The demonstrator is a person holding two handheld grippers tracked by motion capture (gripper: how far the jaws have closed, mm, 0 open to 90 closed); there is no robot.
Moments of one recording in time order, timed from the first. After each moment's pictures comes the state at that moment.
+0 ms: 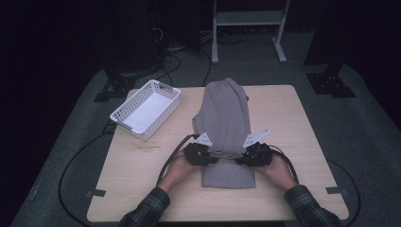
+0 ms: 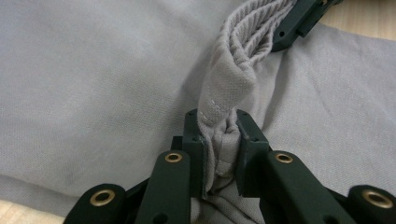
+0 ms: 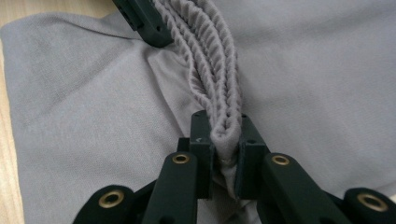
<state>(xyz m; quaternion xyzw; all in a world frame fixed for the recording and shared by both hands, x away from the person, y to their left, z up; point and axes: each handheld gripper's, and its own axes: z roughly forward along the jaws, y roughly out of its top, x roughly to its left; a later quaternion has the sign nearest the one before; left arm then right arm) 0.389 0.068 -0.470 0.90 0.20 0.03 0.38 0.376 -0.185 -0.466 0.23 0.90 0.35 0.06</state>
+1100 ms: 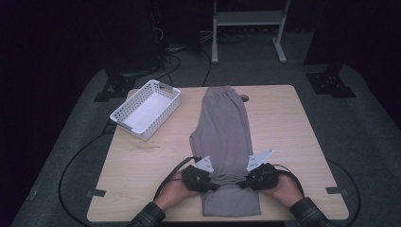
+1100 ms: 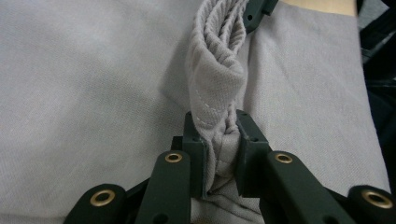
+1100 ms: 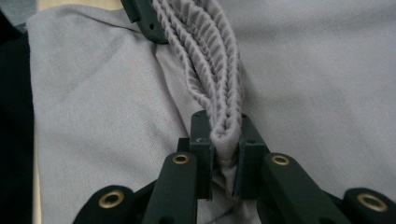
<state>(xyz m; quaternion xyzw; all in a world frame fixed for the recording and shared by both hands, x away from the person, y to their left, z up) 0.306 0.070 -0.467 0.92 0.14 -0.03 0.36 0.306 -0.187 -0.465 0.18 0.92 0.35 0.00</state>
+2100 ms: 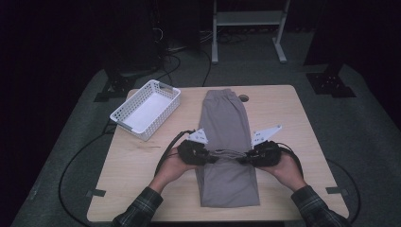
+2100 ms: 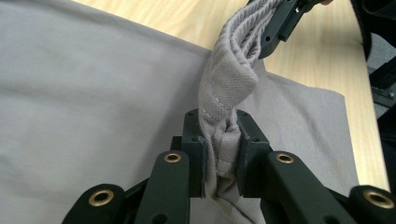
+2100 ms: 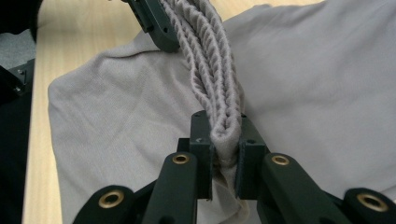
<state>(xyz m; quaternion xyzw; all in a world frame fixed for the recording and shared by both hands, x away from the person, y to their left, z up) 0.373 0.080 -0.413 0.89 0.16 0.01 0.42 0.355 -0.195 -0.415 0.20 0.89 0.41 0.03</state>
